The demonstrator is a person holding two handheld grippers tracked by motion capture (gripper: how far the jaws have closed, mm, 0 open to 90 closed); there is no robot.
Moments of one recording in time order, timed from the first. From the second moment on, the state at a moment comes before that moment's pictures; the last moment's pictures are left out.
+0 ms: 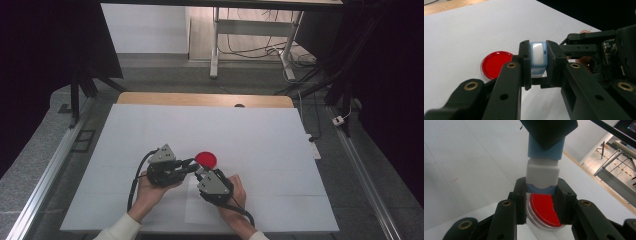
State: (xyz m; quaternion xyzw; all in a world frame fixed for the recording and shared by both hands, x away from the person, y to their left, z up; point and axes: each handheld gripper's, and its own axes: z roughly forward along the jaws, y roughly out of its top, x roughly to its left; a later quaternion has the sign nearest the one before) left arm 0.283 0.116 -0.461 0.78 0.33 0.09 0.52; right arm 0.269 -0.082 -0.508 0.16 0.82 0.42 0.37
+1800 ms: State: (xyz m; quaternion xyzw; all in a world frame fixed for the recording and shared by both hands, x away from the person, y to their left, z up) left arm 0.283 0.131 -0.460 0.77 0.34 0.08 0.54; right arm 0.284 -0.125 -0.505 0.22 0.81 0.44 0.31
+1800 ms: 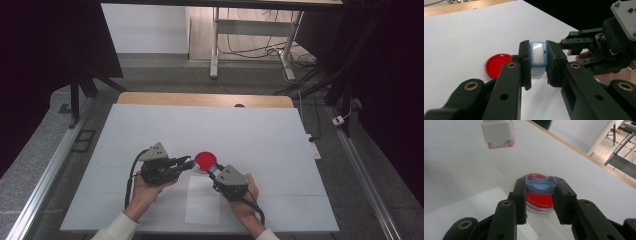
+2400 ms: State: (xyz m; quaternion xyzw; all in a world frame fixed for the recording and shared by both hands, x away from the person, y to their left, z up) left arm 0.283 0.130 -0.461 0.77 0.34 0.08 0.54; right arm 0.273 -0.214 -0.495 0.24 0.81 0.44 0.30
